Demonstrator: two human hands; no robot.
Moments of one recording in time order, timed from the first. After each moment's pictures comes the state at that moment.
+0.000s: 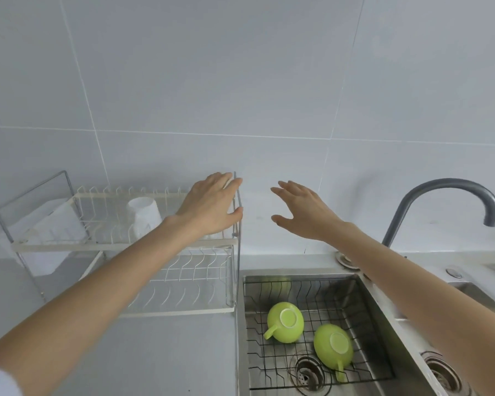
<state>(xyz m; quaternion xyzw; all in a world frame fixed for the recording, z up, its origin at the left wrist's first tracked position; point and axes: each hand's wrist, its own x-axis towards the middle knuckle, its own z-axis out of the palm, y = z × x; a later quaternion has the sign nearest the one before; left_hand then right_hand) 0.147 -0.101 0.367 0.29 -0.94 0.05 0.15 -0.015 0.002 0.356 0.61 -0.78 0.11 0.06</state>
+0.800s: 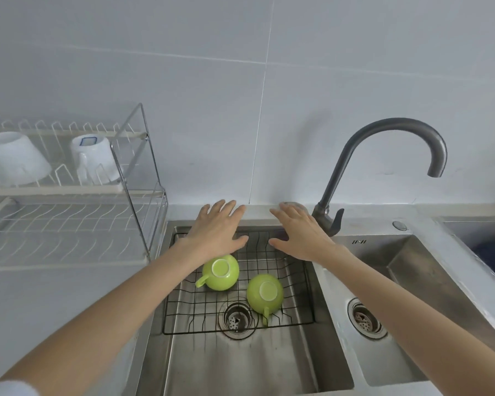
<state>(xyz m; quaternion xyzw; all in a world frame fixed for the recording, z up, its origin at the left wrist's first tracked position) -0.018 0.007 0.234 0.29 -0.96 -0.04 -0.02 -0.167 0.113 0.228 0.57 -0.81 0.06 -0.09</state>
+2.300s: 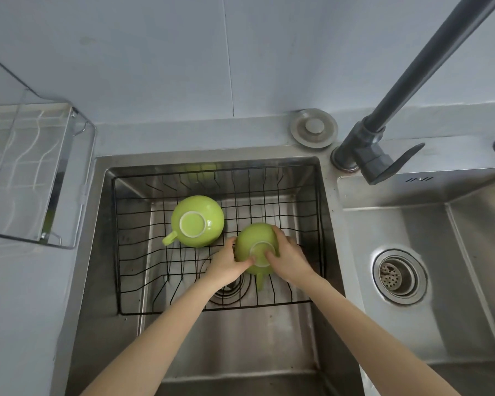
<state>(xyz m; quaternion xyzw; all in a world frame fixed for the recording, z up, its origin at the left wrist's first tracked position) -0.110 0.012 -0.017 0.51 -0.66 -0.54 -0.11 -0.226 0.089 -0.018 0.29 -0.82 0.17 -0.47</state>
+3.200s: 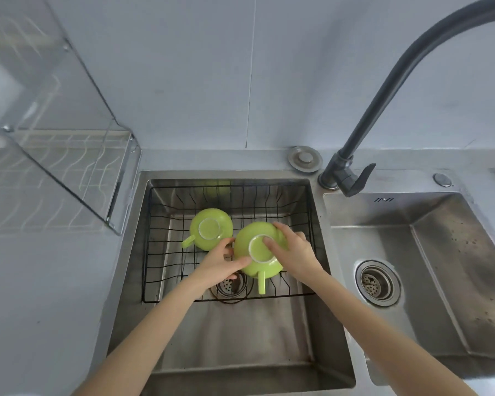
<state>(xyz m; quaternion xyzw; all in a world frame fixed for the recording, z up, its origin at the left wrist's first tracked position) -0.052 0.025 0.067 0.46 -0.61 -0.65 -0.01 -0.192 0.112 0.088 0.32 -0.84 0.25 -0.37</state>
